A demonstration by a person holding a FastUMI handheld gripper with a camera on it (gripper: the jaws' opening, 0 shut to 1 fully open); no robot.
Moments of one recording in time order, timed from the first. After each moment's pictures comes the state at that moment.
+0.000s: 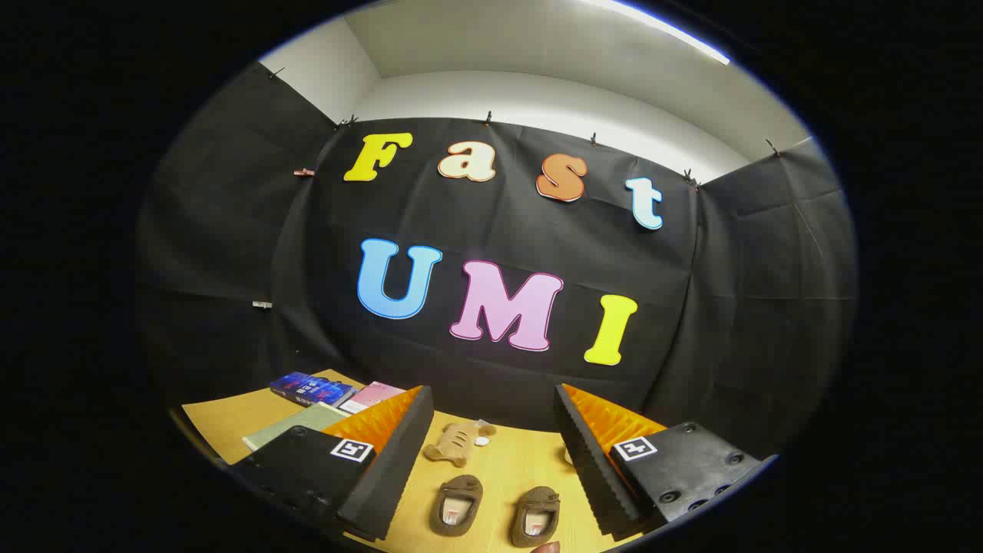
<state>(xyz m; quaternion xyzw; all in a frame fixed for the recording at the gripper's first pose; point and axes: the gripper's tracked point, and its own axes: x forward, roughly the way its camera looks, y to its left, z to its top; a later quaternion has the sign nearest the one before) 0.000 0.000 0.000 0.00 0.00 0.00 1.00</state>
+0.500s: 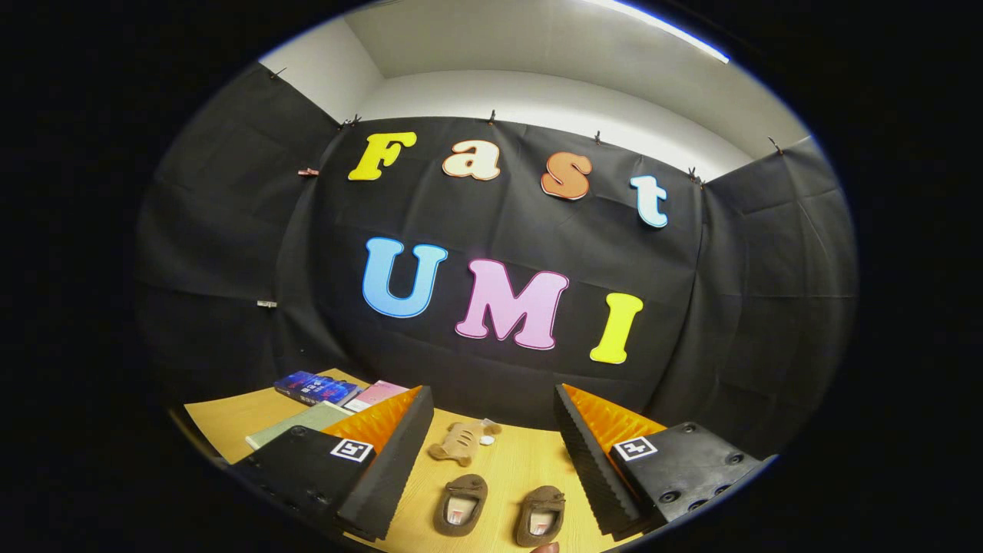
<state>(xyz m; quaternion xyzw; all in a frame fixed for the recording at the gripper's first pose) 0.001 0.005 -0.003 0.00 0.00 0.01 1.00</state>
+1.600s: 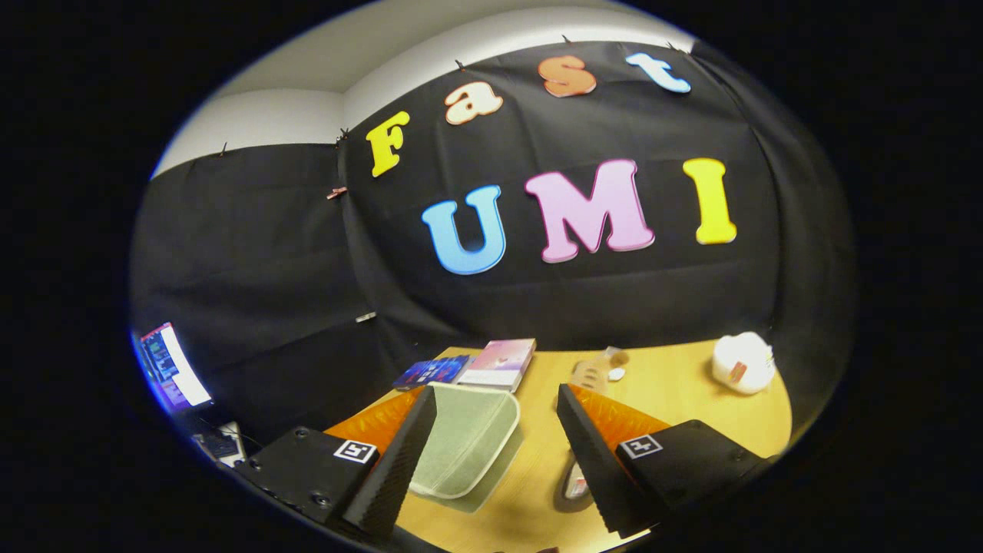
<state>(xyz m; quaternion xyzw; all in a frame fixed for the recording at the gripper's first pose) 0.028 0.069 -0.103 0.24 0.15 0.22 0.93</state>
